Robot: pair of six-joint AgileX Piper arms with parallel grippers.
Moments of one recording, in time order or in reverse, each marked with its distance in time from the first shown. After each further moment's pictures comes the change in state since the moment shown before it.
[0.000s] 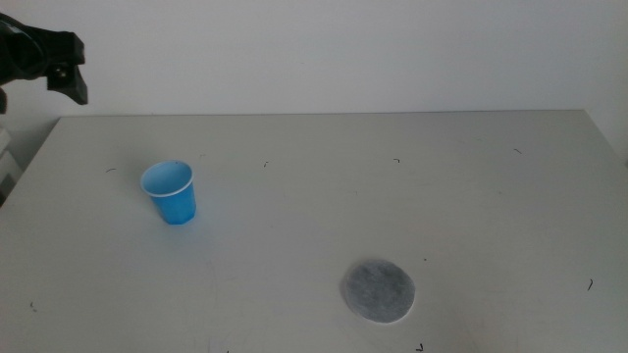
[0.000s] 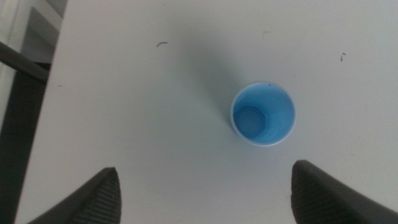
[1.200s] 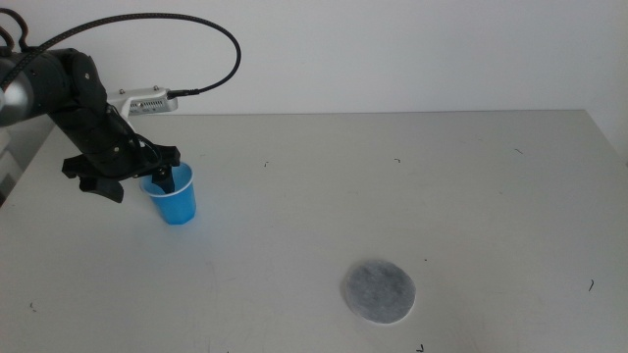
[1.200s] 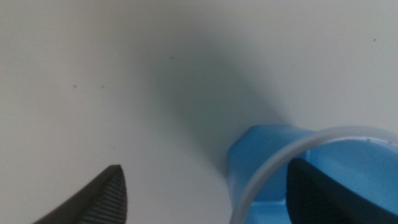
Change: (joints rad) left arm -0.001 0.544 0.000 -0.151 -0.257 0.141; right arm 0.000 0.000 0.000 0.000 0.000 0.000
